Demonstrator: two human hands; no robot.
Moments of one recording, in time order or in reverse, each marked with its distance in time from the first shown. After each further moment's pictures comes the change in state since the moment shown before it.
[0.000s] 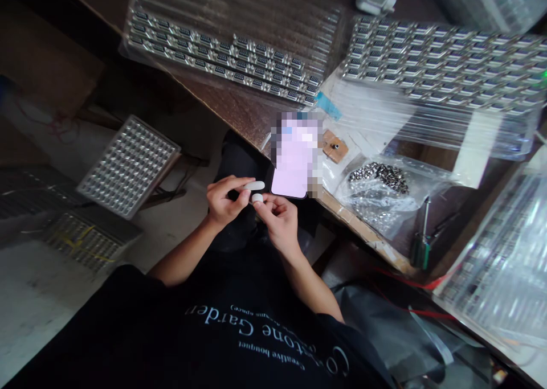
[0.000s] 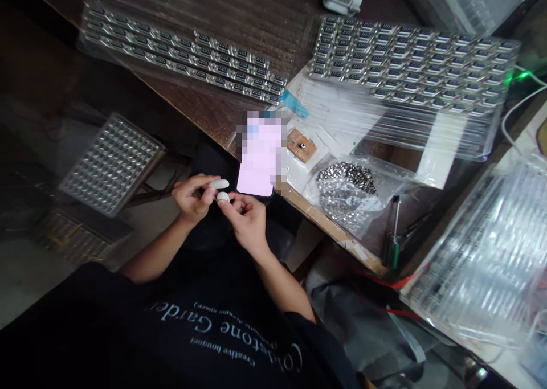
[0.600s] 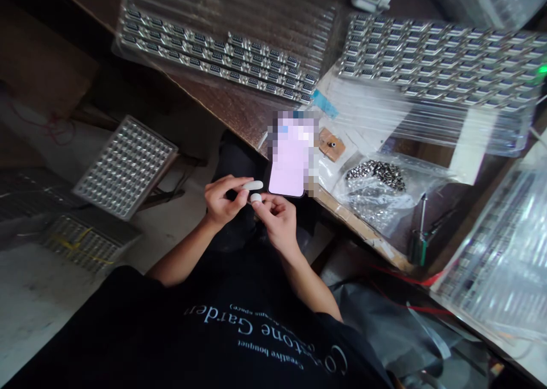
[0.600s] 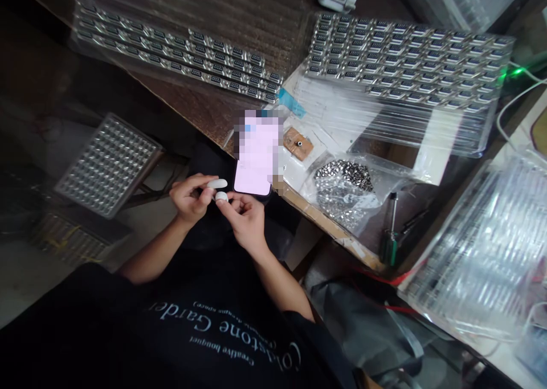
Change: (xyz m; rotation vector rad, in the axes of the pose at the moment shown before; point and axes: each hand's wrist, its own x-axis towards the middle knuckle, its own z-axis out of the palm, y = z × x) left_hand 0.002 0.002 0.002 -0.027 -0.018 0.057; right_hand -0.001 -0.002 -0.001 -0.016 0.006 -0.006
